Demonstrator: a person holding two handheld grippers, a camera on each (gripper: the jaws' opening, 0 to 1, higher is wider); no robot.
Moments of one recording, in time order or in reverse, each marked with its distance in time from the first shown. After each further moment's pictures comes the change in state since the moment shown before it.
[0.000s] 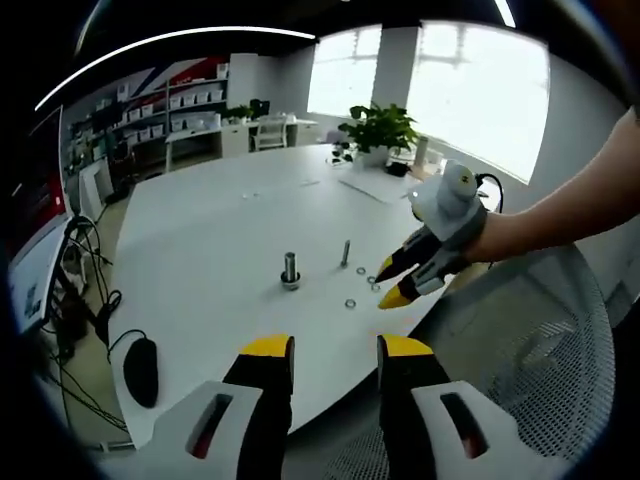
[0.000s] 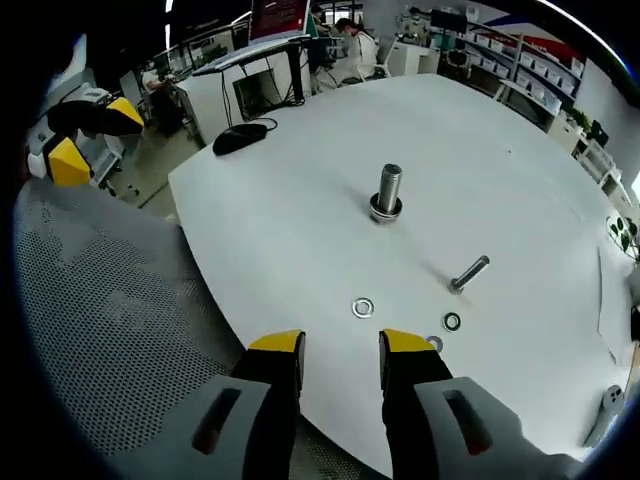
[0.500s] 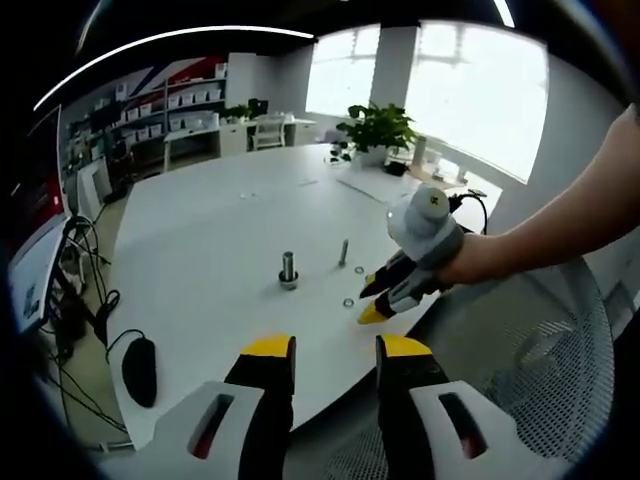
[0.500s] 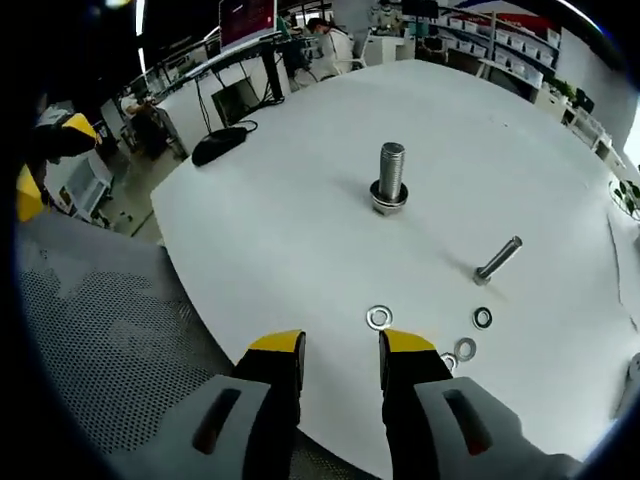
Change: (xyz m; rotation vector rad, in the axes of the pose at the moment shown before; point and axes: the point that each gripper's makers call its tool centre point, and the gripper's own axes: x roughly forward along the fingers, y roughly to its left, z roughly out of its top) left arm -0.001 -0.001 -0.001 -0.001 0.011 -0.005; right arm 0.028 0.003 0.001 0.113 0.010 0.005
